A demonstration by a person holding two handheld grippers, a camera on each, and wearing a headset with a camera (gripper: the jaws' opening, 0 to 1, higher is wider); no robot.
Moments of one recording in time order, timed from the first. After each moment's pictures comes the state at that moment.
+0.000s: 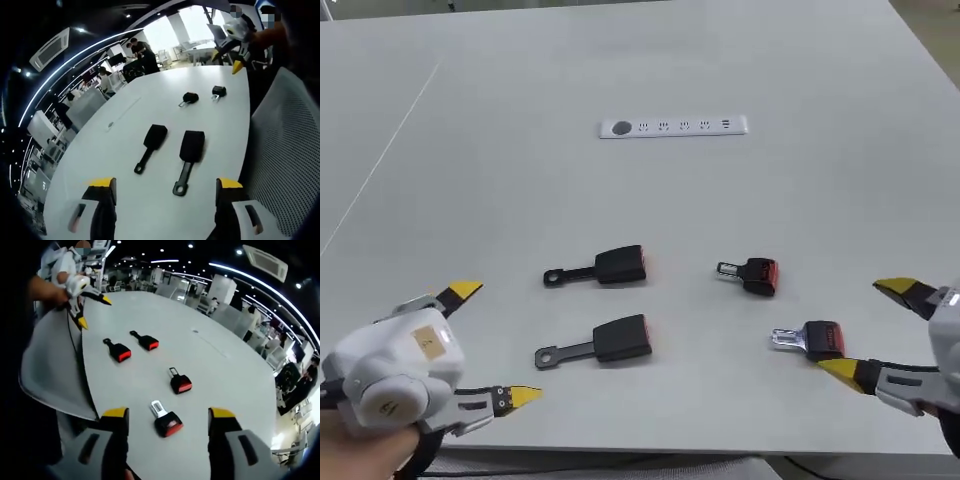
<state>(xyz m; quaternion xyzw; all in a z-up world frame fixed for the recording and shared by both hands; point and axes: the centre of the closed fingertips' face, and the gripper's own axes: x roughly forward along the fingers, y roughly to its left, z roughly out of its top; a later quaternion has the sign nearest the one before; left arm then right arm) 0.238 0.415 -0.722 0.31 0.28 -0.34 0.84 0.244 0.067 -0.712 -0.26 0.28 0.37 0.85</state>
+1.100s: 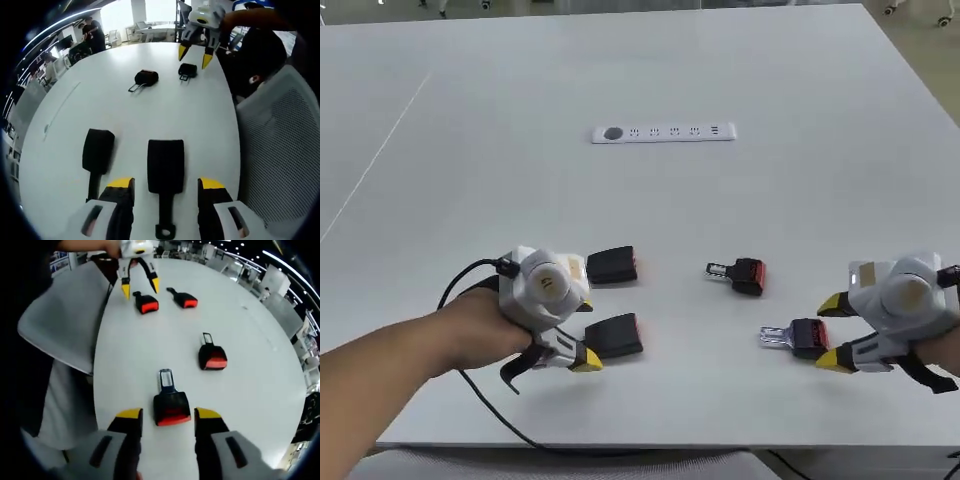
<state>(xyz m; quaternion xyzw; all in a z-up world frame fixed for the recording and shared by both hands) 0.266 0.325 -0.806 0.31 0.40 -0.51 0.69 0.257 0.060 -0.799 -0.35 0.39 0.51 0.68</state>
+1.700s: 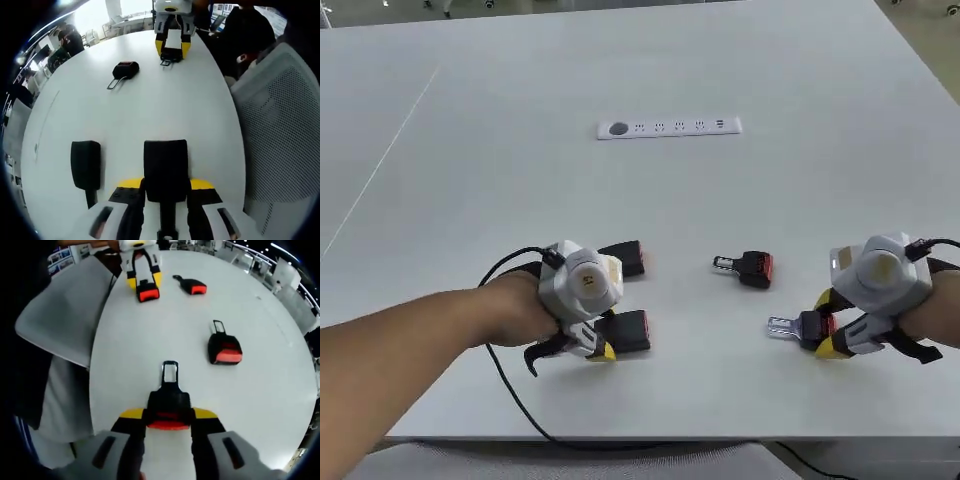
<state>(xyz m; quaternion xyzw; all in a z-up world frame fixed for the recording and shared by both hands) 0.265 0.318 -0.824 0.38 0.41 -0.55 0.62 0.258 0.061 -0.822 -0.35 0.43 0.54 0.63</state>
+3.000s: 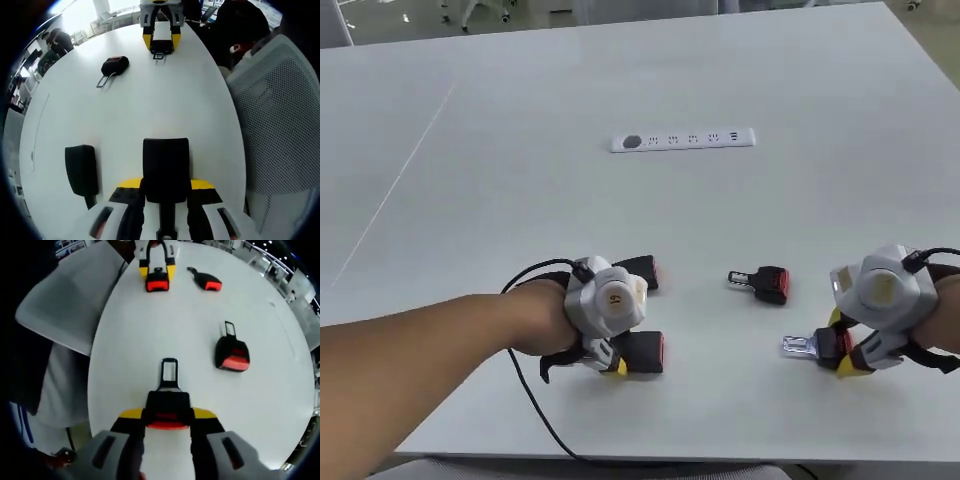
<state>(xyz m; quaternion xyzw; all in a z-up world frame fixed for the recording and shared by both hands) 0.260 0.317 -0.830 0.40 0.42 -0.56 0.59 0.262 0.058 -0.828 -0.40 0.43 0.56 0.59</state>
